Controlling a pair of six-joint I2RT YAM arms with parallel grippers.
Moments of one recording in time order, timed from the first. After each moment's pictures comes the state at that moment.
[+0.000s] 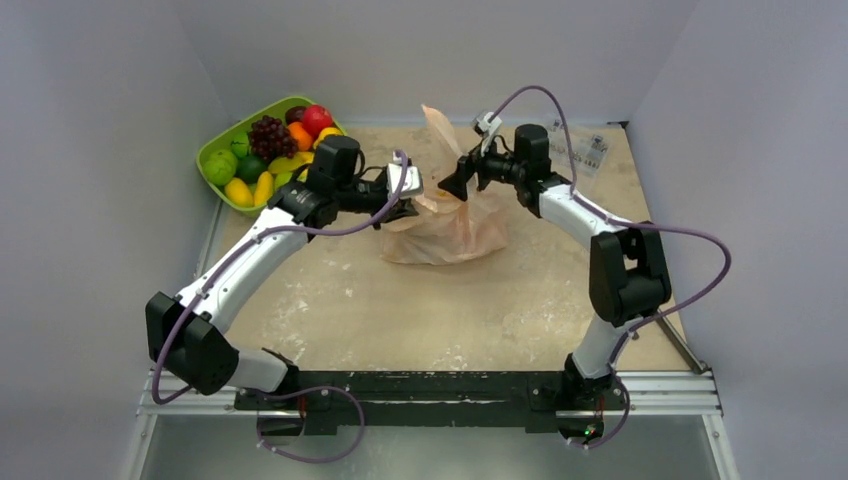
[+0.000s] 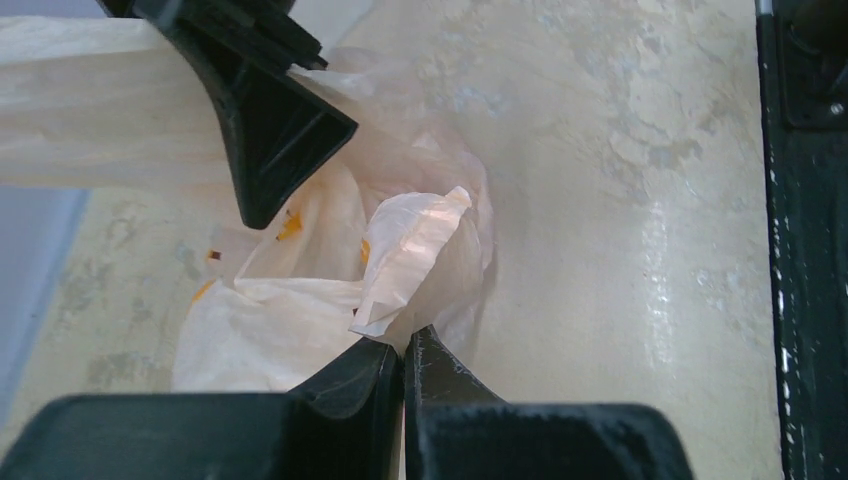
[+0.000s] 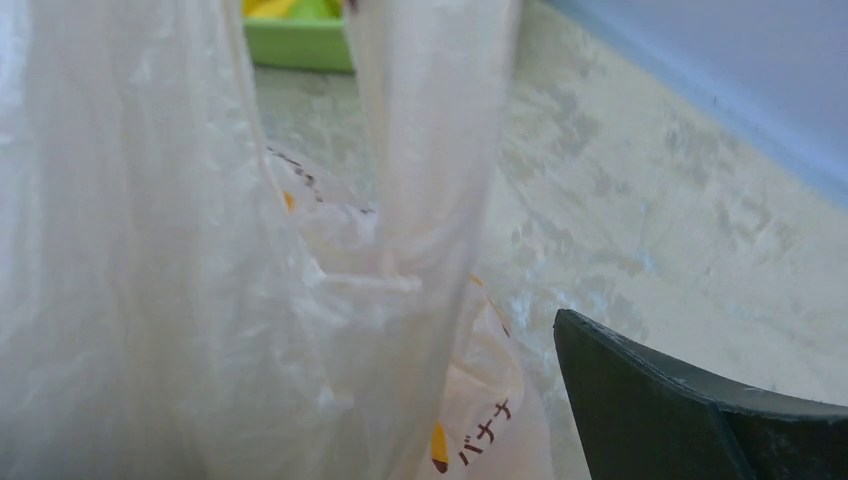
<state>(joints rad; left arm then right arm) -0.50 1.39 1.27 -0.49 0.73 0.63 0.30 1.80 1.23 0.20 -0.69 -0.06</state>
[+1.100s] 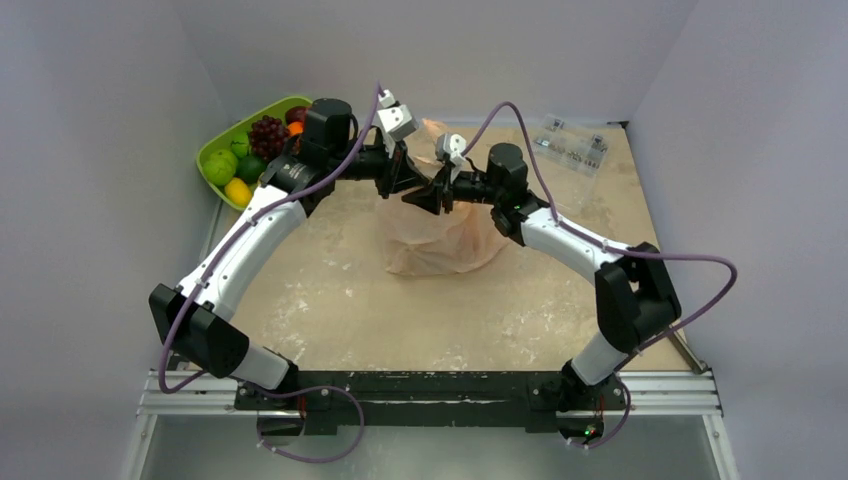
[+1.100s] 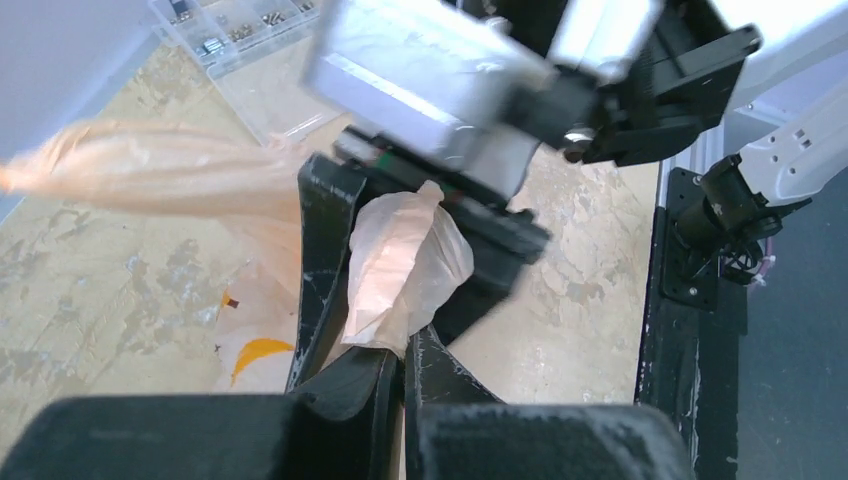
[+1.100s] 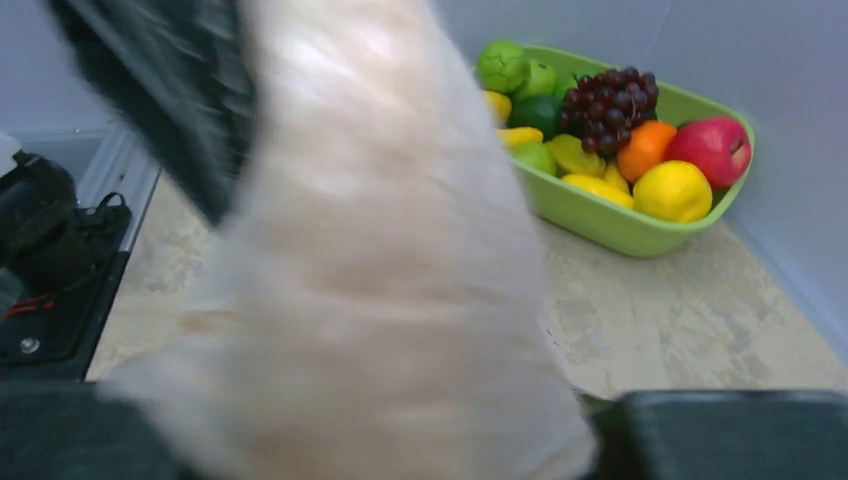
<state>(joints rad) -0.47 1.48 1.55 -0.46 0.76 0.16 0.53 1.60 1.12 0.46 -0.87 -0.07</state>
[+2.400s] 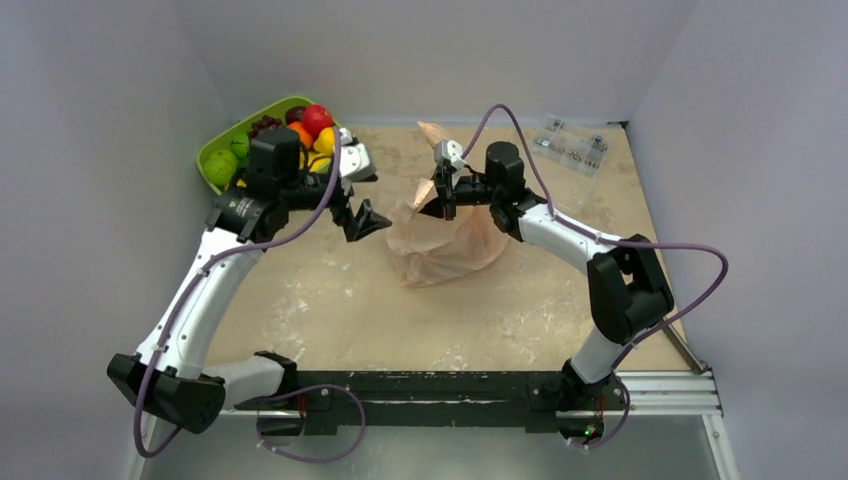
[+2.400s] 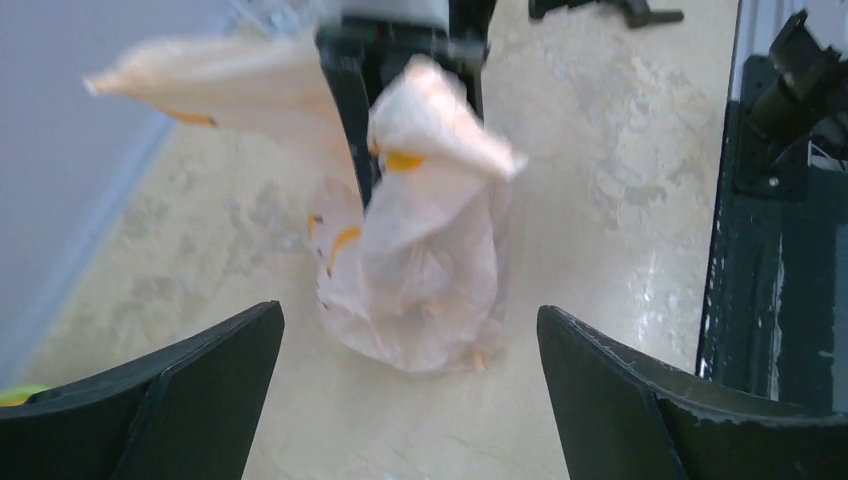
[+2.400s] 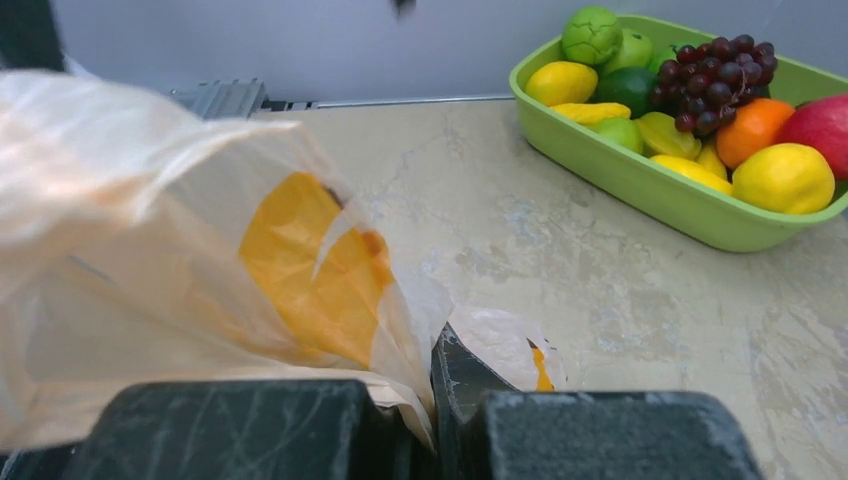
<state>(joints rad) -0.33 1.19 1.27 -0.62 0.77 0.47 0.50 1.68 1.13 0.47 -1.04 -0.03</state>
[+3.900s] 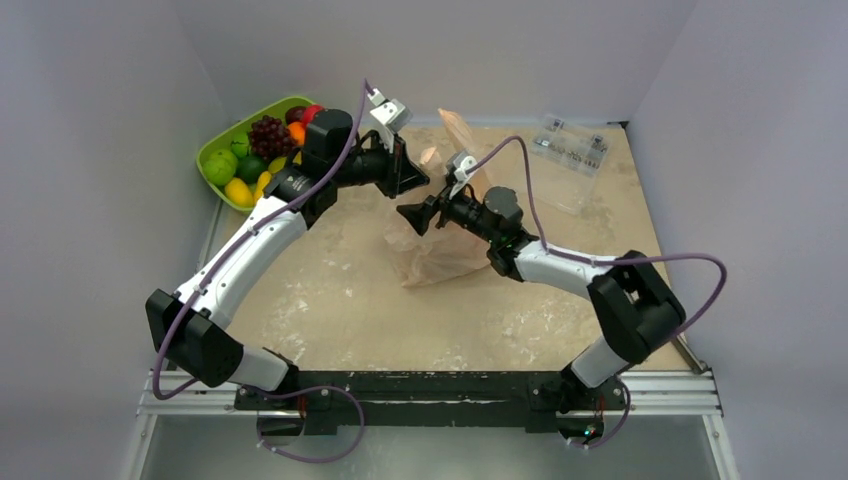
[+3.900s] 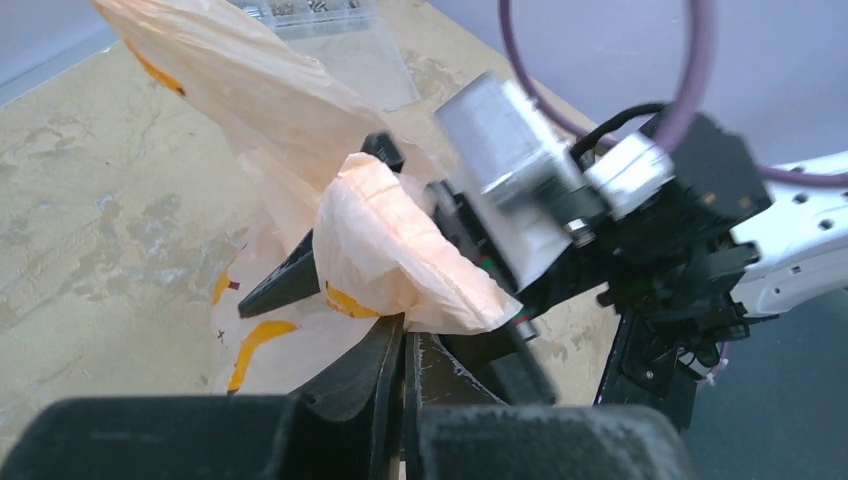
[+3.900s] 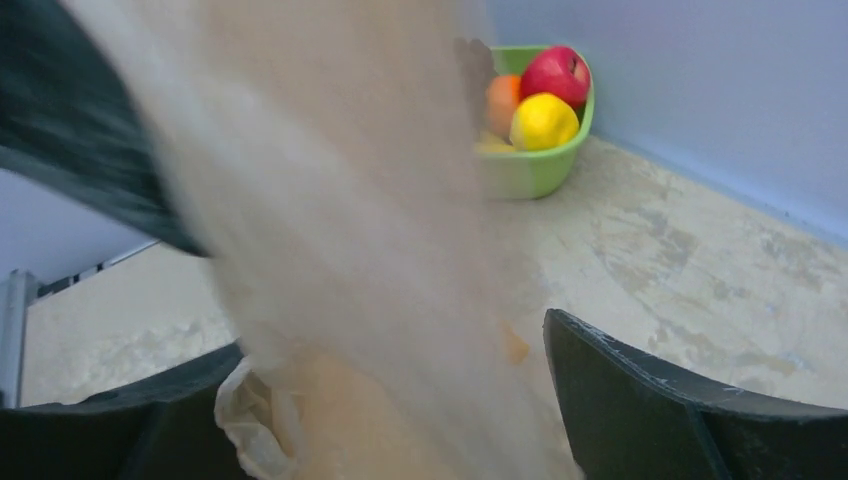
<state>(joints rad) -0.50 1.43 1.44 -0.33 0.60 -0.13 0.63 1.55 0.85 0.79 -0.34 0.18</state>
